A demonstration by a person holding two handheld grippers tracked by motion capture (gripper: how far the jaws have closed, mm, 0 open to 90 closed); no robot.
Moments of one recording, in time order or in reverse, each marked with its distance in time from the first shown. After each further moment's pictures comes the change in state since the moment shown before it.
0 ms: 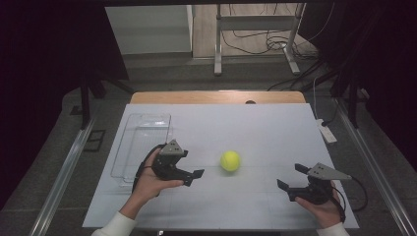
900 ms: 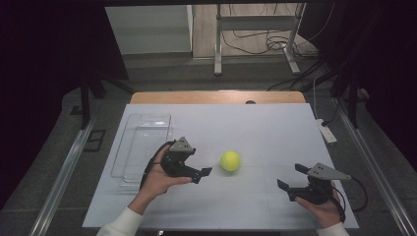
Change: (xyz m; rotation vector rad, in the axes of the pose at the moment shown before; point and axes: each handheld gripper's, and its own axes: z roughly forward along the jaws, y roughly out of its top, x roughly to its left) left arm -0.006 0.016 0.016 0.007 -0.016 0.011; right arm -0.001 -0.001 0.001 0.003 -0.003 0.001
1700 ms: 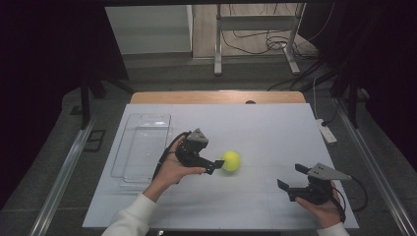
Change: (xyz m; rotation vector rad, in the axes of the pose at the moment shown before) left arm 0.001 0.035 0.032 0.042 -0.019 0.005; right arm 0.000 -0.001 0.000 0.001 -0.003 -0.001
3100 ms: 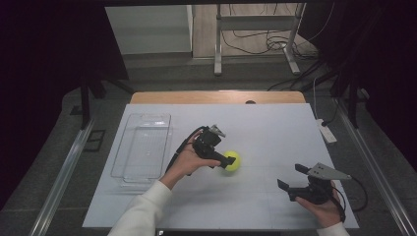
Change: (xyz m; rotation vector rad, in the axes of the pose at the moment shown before) left arm 0.007 0.027 0.049 0.138 -0.017 0.008; right arm -0.001 -0.001 0.001 0.002 0.004 0.003
